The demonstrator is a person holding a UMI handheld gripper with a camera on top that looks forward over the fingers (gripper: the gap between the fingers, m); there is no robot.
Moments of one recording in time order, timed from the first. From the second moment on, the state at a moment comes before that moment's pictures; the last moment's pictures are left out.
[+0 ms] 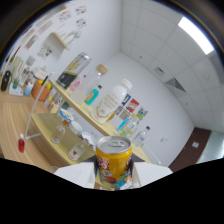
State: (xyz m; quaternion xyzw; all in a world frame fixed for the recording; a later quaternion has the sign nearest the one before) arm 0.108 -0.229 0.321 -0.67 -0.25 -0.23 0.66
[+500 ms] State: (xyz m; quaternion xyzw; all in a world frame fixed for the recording) arm 0.273 -0.222 0.150 -0.80 0.03 -0.02 0.60
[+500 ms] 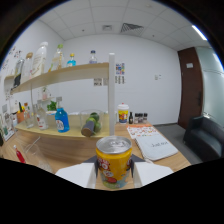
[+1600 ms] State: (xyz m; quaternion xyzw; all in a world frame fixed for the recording) arm 0.272 -0.243 0.055 -0.86 0.03 -0.02 0.50
